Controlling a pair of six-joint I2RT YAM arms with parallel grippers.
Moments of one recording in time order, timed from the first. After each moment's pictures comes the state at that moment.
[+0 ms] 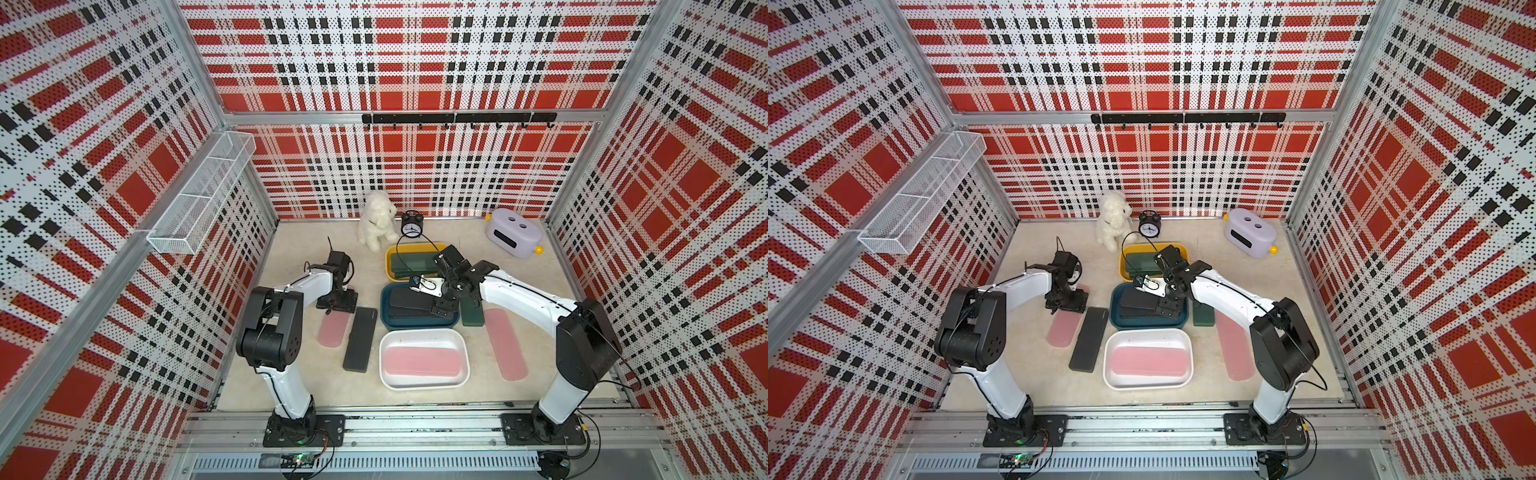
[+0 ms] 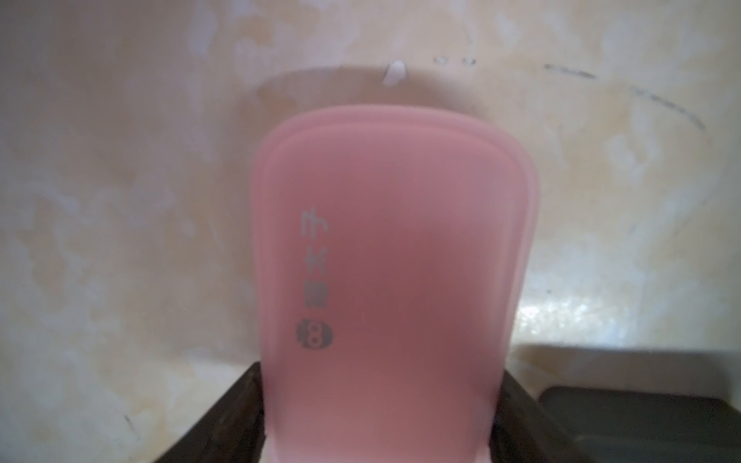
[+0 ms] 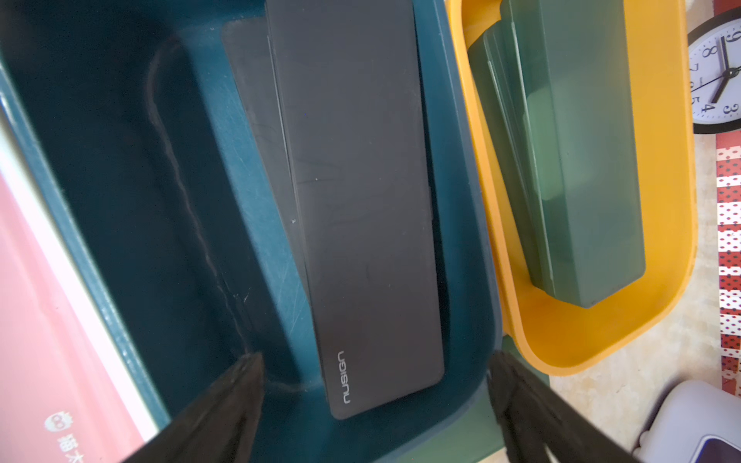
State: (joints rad) left arm -0.17 1.81 1.11 -0.67 -0.09 -0.06; right arm 0.64 1.72 1.32 -0.68 -0.01 -0.72
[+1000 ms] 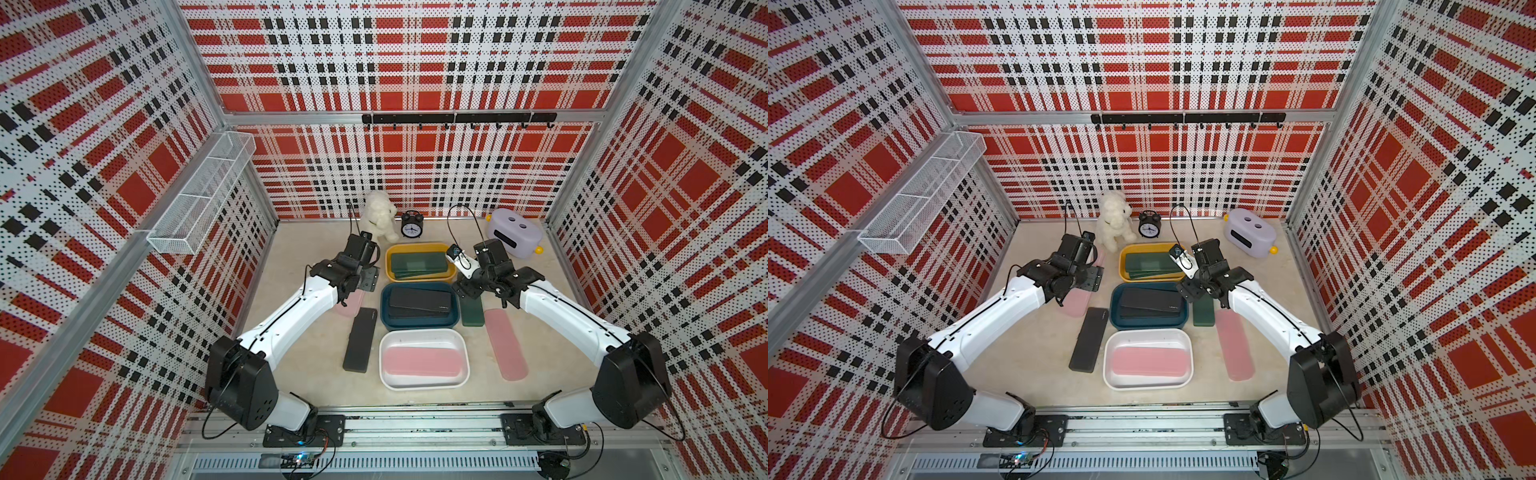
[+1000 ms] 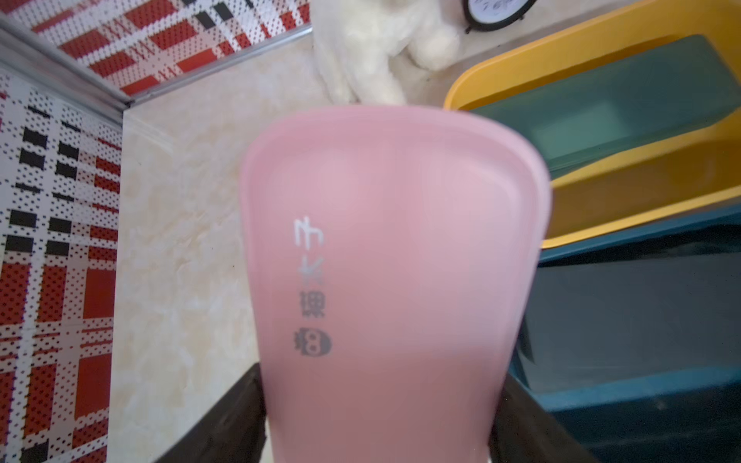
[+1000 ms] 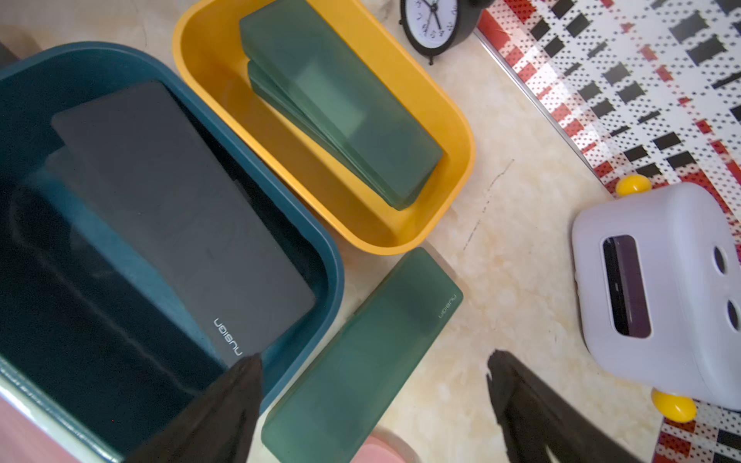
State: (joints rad) left arm -0.51 1.45 1.24 -0.69 -0.35 -0.11; right arm 0.45 1.43 1.11 -0.47 0.04 -0.39
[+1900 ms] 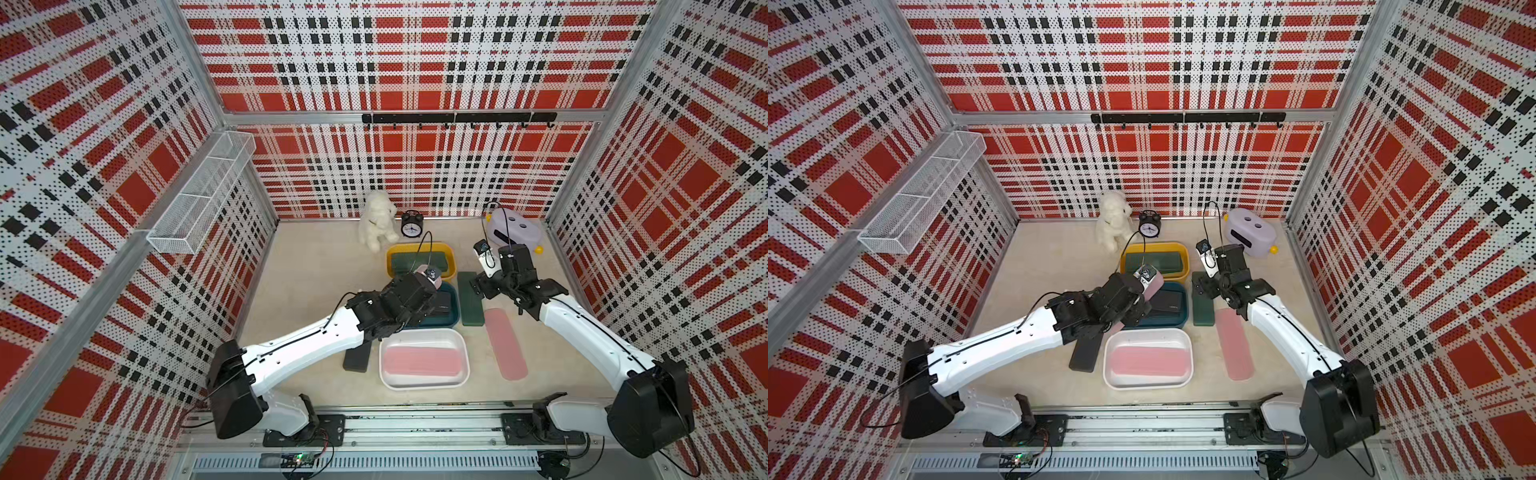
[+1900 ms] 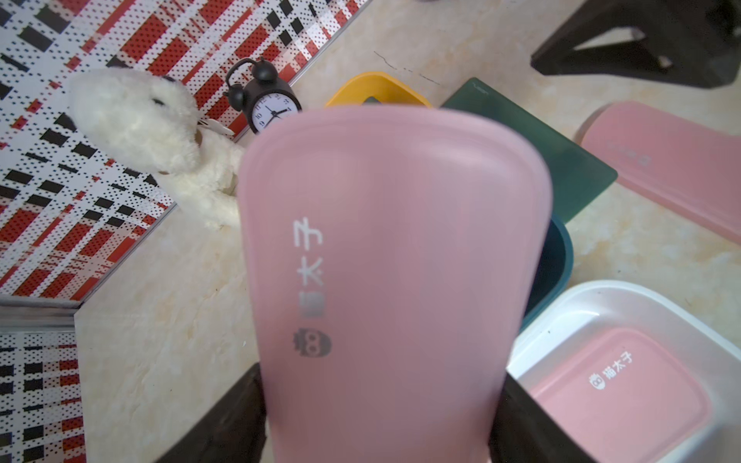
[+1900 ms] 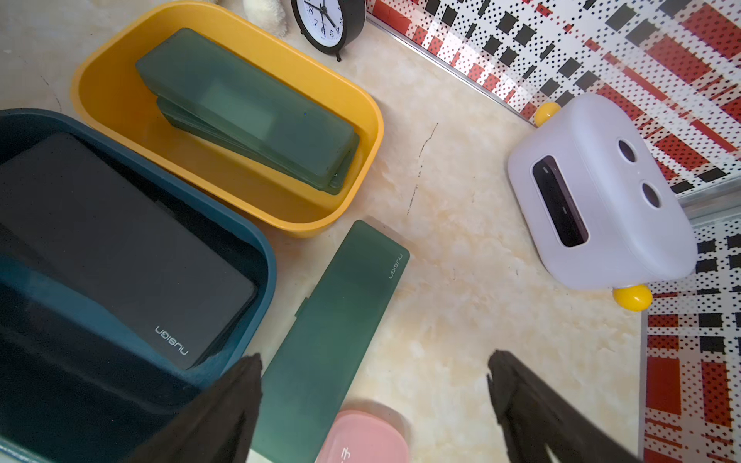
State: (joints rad) left arm -1.03 1.44 1.24 -0.64 -0.48 0.00; right arm 0.34 1.30 0.98 -0.39 0.07 -0.26
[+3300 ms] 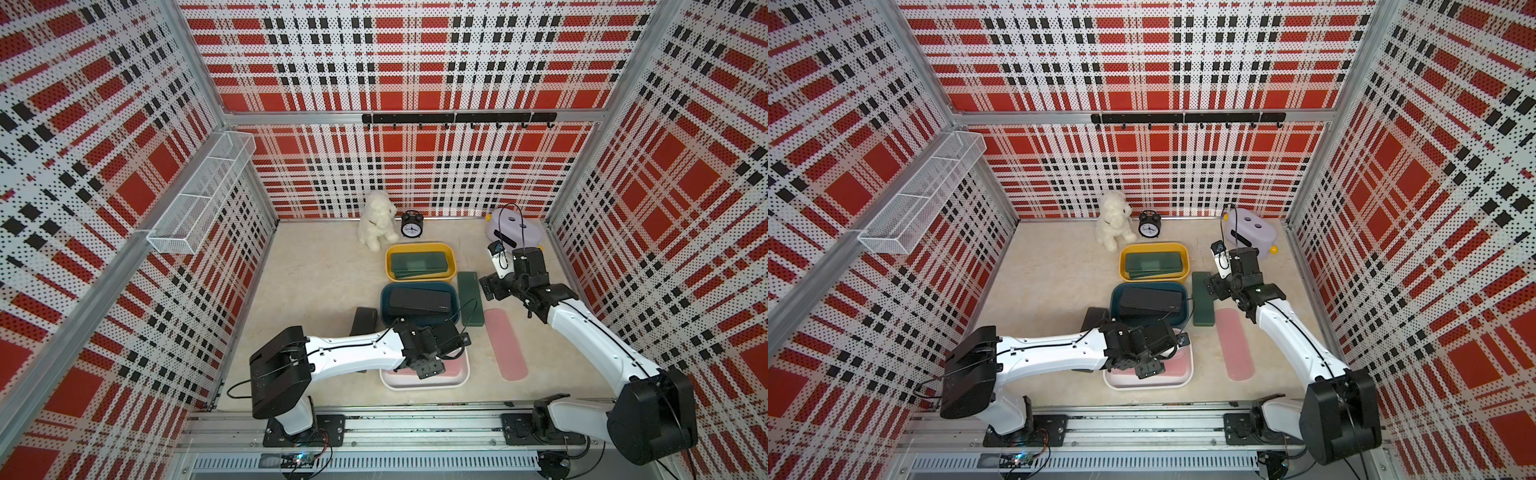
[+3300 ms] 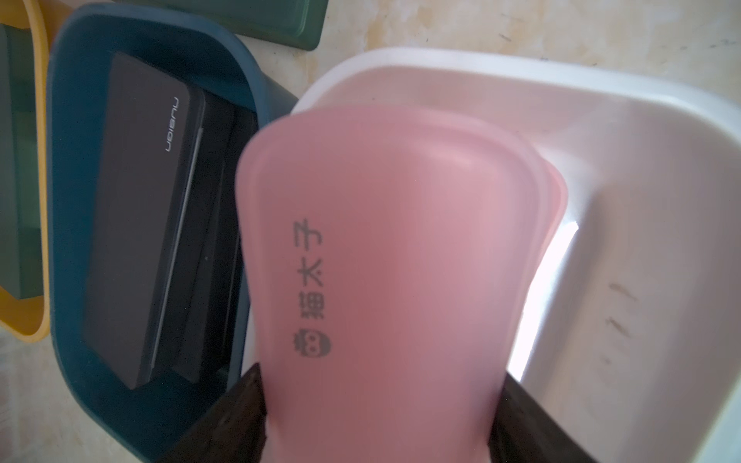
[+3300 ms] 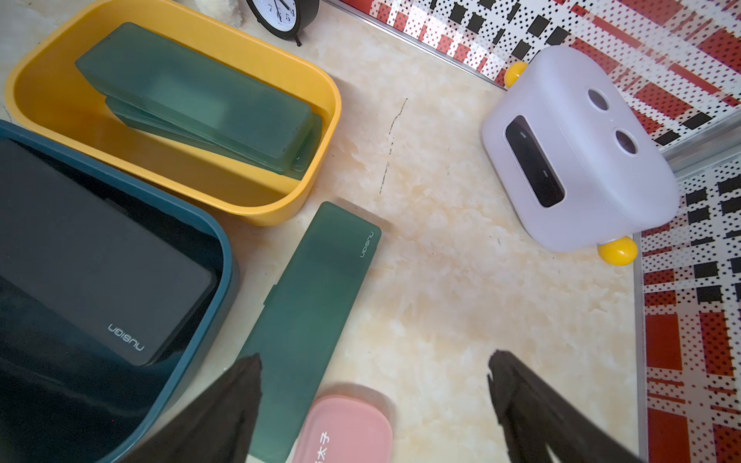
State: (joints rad) left arm -1.21 1.65 1.14 -0.68 -0.29 0.17; right arm 0.24 1.26 0.92 -0.36 0.02 -0.23
